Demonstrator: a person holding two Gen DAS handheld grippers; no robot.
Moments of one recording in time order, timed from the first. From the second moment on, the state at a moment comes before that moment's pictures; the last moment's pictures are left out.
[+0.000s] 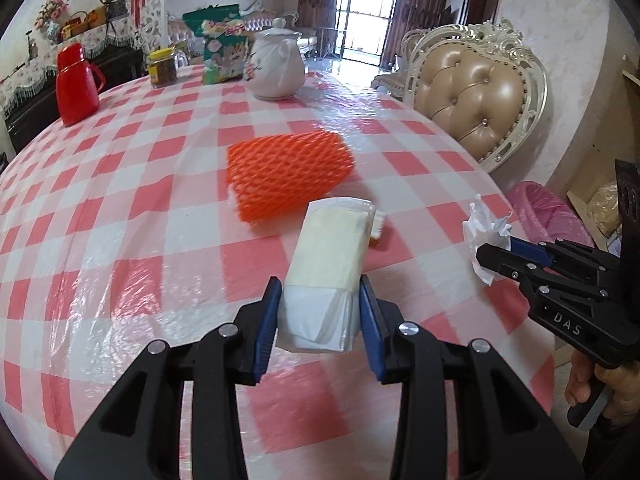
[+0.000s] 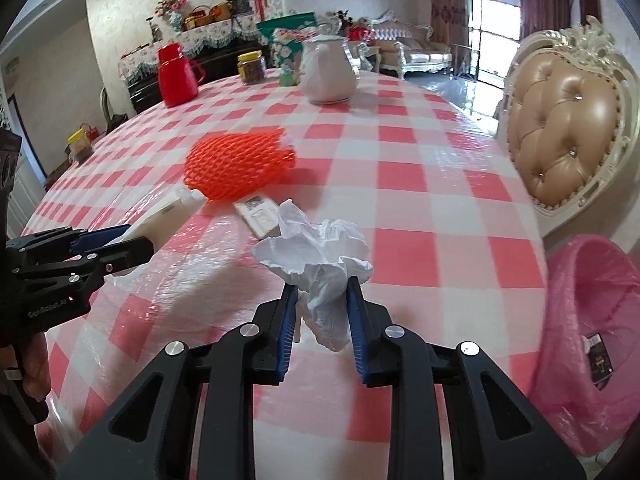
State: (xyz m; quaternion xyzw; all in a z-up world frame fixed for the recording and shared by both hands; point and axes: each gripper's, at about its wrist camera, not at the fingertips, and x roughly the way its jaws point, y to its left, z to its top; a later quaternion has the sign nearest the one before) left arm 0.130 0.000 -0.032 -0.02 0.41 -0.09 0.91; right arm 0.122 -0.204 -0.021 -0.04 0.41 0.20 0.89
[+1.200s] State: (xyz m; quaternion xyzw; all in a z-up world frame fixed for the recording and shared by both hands) left arm 0.157 -0.226 0.005 0.03 0.37 -0.25 0.89; right arm 0.118 -0.406 -0.007 0.03 0.38 0.05 0.92
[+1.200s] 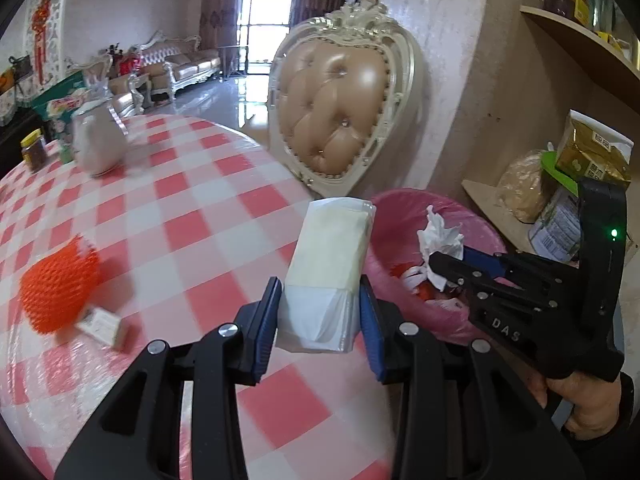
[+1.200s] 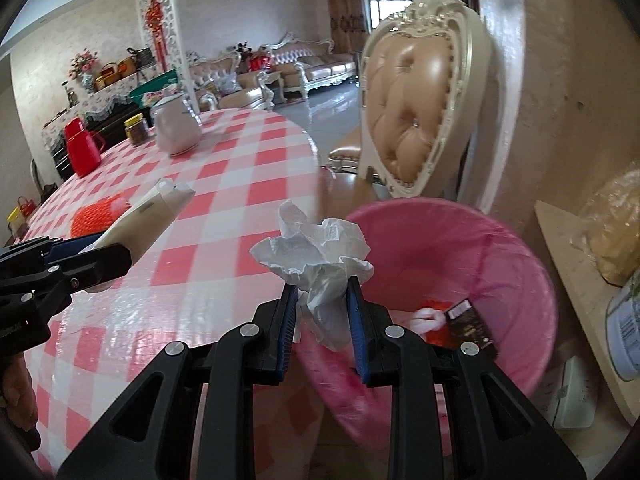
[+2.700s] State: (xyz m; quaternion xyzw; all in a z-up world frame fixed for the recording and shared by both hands) left arm 0.203 -0.323 -0.008 0.00 0.40 -0.30 0.87; right arm 0.127 -0.493 -0.009 0.06 0.36 -0.04 0.93
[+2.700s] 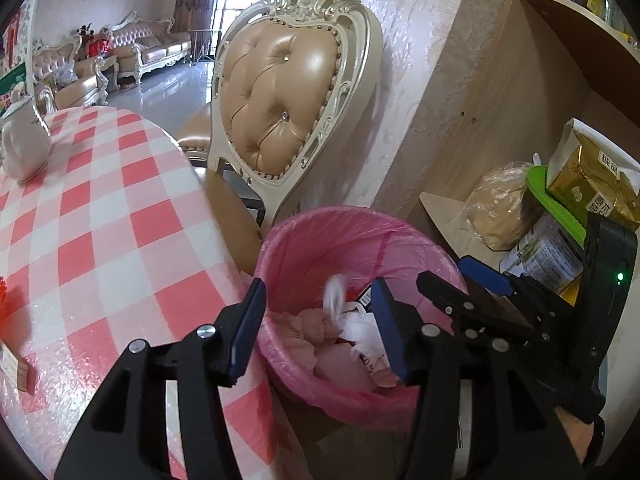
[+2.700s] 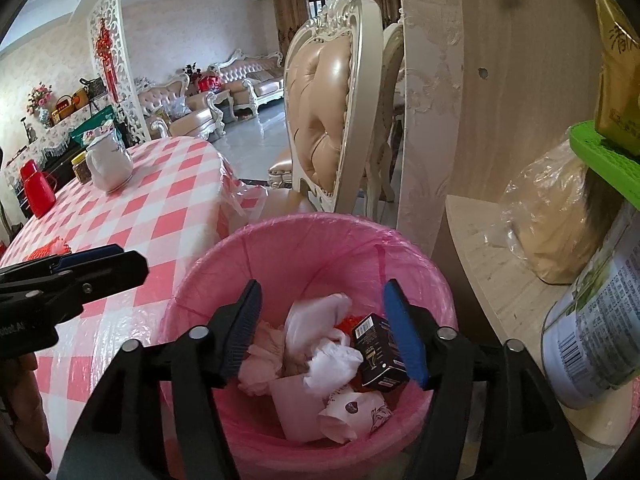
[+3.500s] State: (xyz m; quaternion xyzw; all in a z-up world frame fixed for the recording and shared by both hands) left arm 0.188 -0.243 -0.001 -0.03 0.38 -0.24 0.89; right arm 0.123 -0.456 0.001 0.04 0.35 -0.01 0.94
